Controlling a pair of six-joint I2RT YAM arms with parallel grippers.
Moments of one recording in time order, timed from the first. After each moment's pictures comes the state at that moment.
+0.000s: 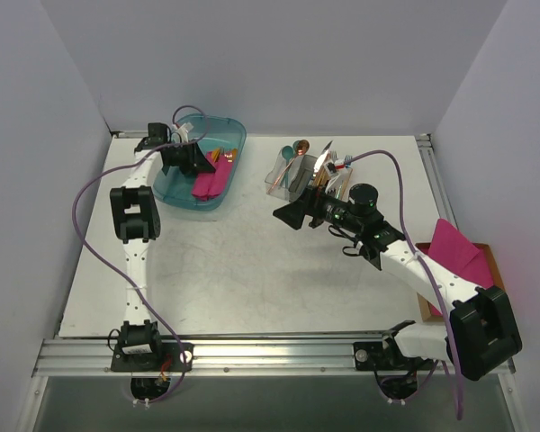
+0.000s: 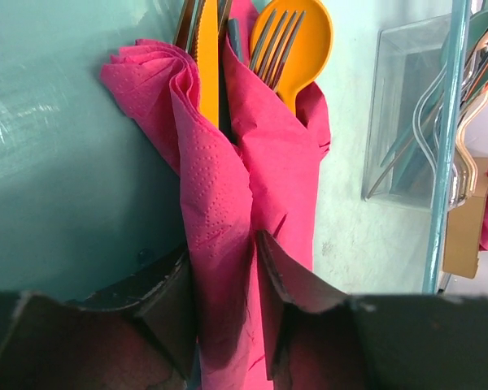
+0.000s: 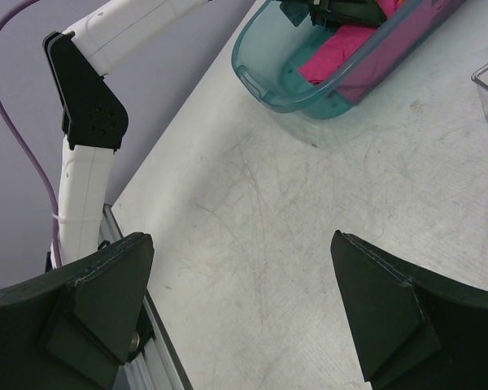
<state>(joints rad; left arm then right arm) 0.04 2.73 2.43 -0.65 0.87 -0.24 0.48 1.24 0.73 0.35 -0.51 0.59</state>
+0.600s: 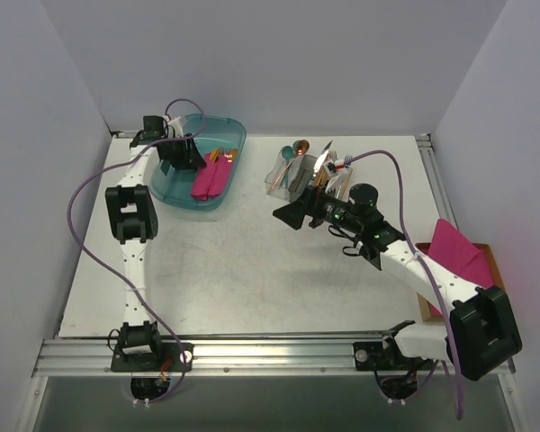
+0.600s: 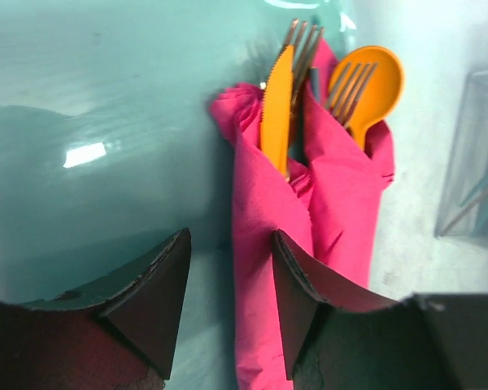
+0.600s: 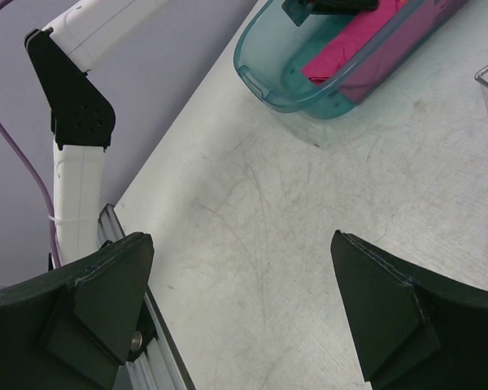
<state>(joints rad) 0.04 2.67 2.42 -0.65 0.62 -0.17 0.48 1.24 0.73 0.35 -0.51 0.59</state>
